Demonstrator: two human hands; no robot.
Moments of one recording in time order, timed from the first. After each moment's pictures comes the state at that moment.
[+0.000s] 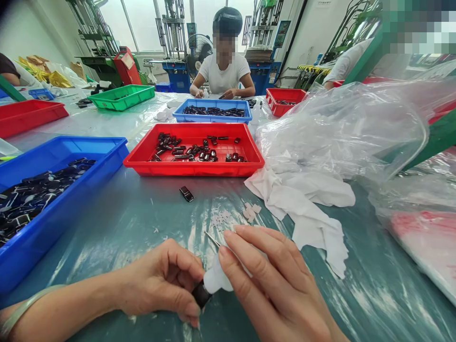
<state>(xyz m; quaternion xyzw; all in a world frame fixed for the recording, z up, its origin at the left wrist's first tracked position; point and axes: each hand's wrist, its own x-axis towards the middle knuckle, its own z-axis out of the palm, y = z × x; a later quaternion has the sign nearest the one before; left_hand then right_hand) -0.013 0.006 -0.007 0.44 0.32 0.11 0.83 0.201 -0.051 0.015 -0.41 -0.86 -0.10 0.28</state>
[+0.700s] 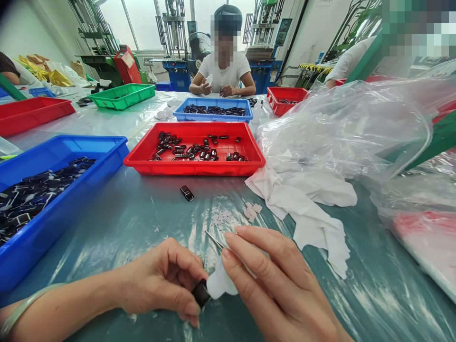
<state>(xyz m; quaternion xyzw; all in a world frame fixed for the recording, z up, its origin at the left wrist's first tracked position) -0.014 0.004 -0.009 0.42 0.31 0.13 0.85 0.208 -0.049 0.017 -0.39 -0.87 -0.10 0.27</state>
